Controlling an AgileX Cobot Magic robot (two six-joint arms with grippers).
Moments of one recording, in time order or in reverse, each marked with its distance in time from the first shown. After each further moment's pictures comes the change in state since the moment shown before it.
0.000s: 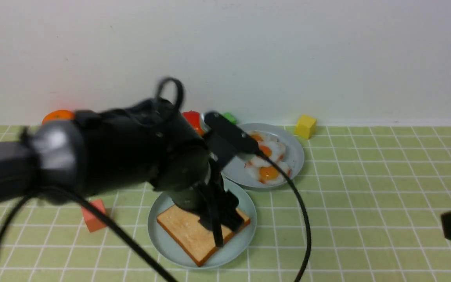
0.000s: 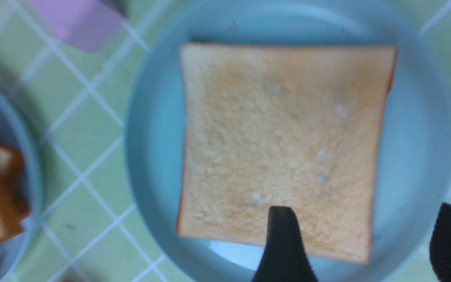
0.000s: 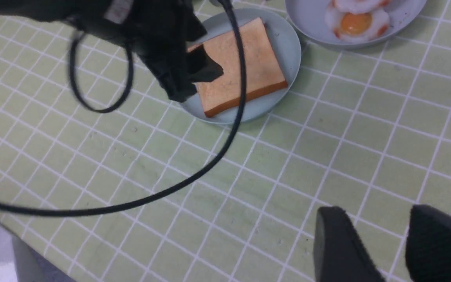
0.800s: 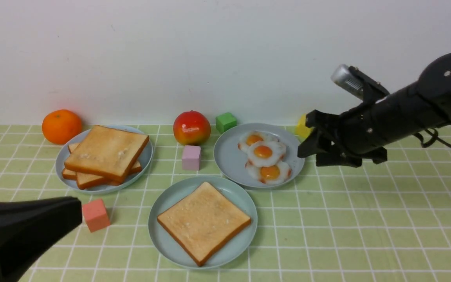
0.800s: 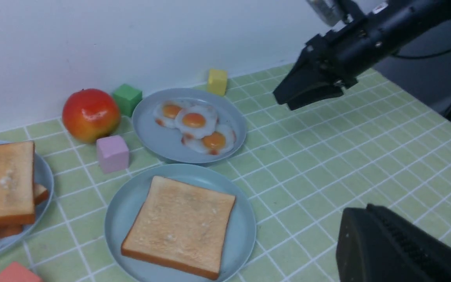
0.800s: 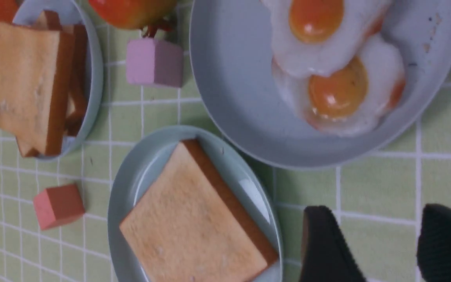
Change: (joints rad) right arm -0.095 1.090 -0.459 0.354 -0.289 0.005; left arm 0.000 -1.133 0.612 -0.218 -0.293 -0.090
